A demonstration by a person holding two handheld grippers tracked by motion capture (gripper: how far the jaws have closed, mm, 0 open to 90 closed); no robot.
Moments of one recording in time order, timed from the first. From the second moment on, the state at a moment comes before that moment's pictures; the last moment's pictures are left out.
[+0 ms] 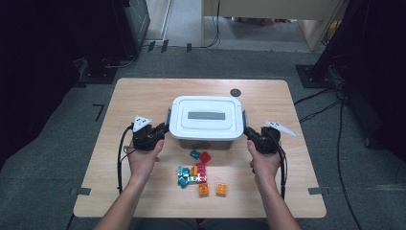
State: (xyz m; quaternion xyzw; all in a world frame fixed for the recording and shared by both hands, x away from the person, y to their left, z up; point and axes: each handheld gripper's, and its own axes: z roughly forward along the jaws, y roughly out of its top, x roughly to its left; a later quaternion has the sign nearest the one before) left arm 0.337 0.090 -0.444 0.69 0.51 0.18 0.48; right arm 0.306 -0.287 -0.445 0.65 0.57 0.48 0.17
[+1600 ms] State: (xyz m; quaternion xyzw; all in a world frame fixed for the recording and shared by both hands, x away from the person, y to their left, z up) left arm 0.247 0.177 -0.446 0.65 0.55 0.20 0.49; right arm 0.207 -0.241 -0.443 0.59 0.63 0.47 0.18
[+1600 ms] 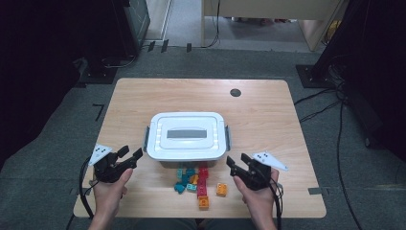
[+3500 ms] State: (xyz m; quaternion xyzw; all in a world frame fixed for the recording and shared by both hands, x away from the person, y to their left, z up) left arm 0.246 0.191 -0.515 0.73 0.56 0.23 0.32; right arm 0.134 -0.173 -0.501 0.40 0.78 0.45 0.15
